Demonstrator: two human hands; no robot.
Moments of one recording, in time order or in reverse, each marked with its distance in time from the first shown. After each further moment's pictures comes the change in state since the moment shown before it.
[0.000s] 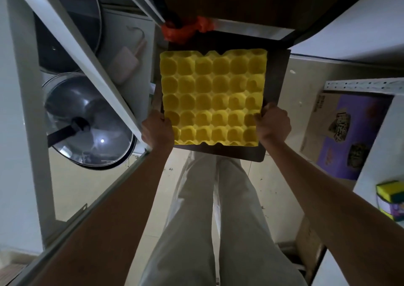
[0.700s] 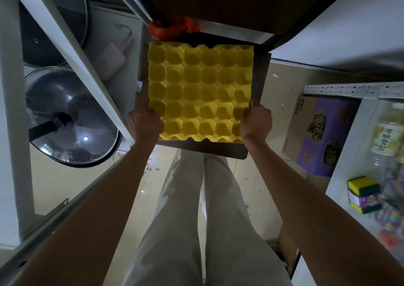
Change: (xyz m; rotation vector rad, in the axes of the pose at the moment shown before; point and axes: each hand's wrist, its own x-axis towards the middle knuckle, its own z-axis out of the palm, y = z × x) left_hand -0.003 0.006 -0.013 -0.164 0.096 0.318; right_hand -0.016 -0.008 -0.024 0.087 0.111 -0.086
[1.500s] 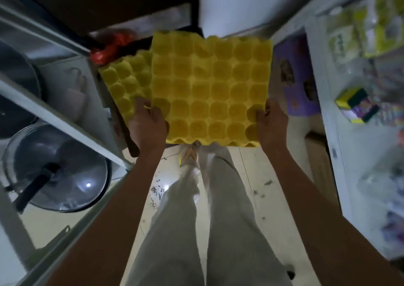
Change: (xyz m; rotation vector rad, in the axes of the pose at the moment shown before) left_hand -0.102 0.078 -0.022 -0.104 -0.046 0.407; right_hand -0.140 0.136 -0.044 0.487 0.208 0.273
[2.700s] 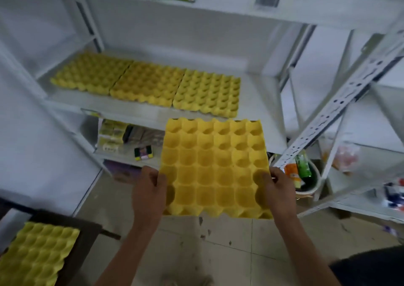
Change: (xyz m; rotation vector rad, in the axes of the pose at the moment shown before) left_hand -0.567 0.227 -0.180 -0.258 -0.622 1.056; right_hand -0.604 0.244 -0.418 0.632 1.007 0.598
